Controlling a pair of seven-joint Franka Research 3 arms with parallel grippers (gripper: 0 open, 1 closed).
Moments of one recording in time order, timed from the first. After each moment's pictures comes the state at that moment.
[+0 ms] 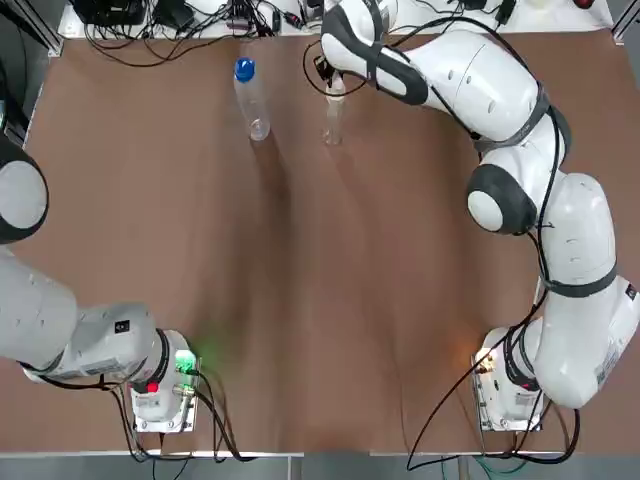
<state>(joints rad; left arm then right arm) 0.14 0.07 -0.18 -1.48 0.02 1.69 -0.12 0.70 0.80 0.01 -0.95 -0.03 1.88 0.34</state>
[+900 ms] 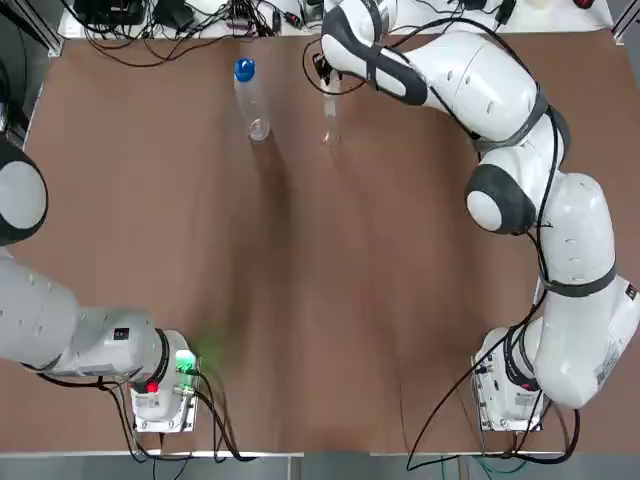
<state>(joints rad) 0.02 0.06 -0.04 -1.51 0.01 1.68 -0.11 0.70 0.80 0.01 -0.95 -0.03 1.91 0.34</state>
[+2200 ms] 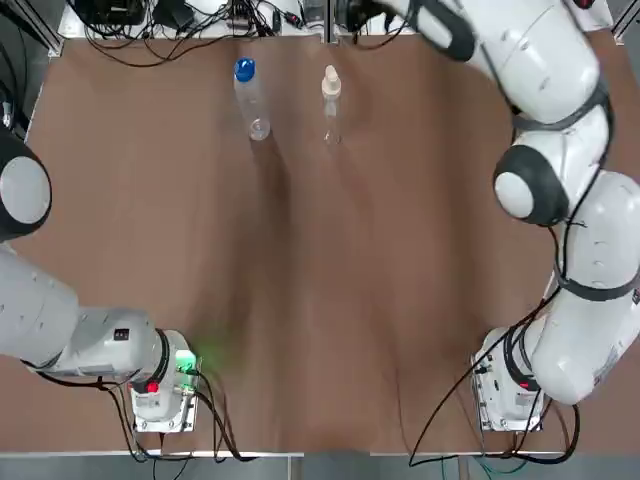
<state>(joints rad) 0.01 0.08 -0.04 -1.50 0.01 1.68 -0.11 0.57 0.61 -0.01 -0.91 -0.03 1.59 0.30</state>
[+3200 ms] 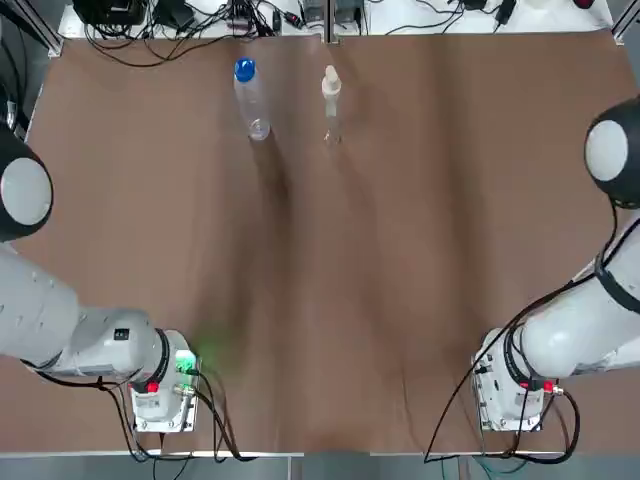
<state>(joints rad) 0.01 0.09 -0.06 -1.50 0.01 1.68 -0.11 0.07 0.31 0.00 -0.96 -0.02 1.21 0.27</state>
